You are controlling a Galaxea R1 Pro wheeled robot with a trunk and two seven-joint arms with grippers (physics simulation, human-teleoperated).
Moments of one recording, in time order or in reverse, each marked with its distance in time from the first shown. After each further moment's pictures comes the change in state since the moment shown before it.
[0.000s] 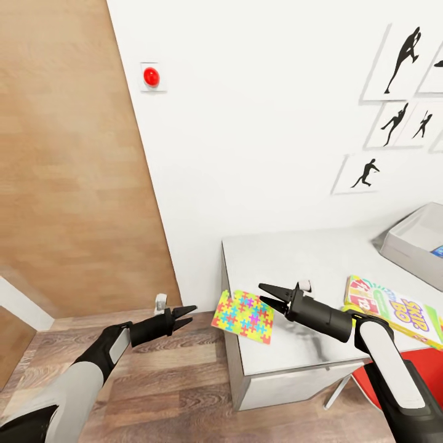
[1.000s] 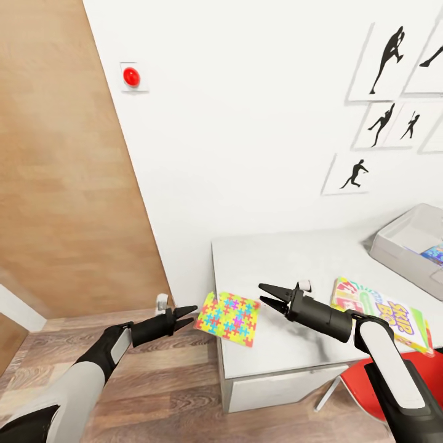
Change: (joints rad) left arm 0.000 -0.007 0.000 0.000 0.001 0.000 0.000; right arm 0.000 0.000 0.000 0.000 0.000 0.000 0.000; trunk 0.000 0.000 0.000
